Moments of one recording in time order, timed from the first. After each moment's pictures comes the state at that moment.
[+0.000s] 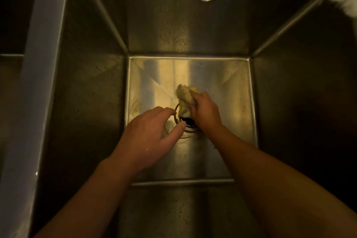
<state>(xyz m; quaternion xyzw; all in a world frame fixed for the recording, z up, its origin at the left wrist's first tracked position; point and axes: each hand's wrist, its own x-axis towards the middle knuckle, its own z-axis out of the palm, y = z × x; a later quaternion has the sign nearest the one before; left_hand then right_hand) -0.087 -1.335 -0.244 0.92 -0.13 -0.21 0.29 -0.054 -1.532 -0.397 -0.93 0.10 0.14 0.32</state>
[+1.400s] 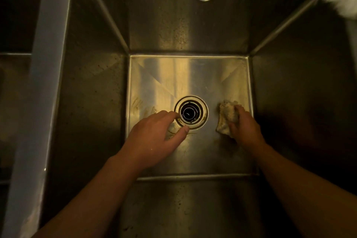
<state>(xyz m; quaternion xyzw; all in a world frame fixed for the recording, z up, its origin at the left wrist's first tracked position) -0.096 -1.339 -0.254 0.92 -0.14 -0.25 0.28 -0.125 -1.635 -0.373 -0.93 0.20 0.21 0.24</state>
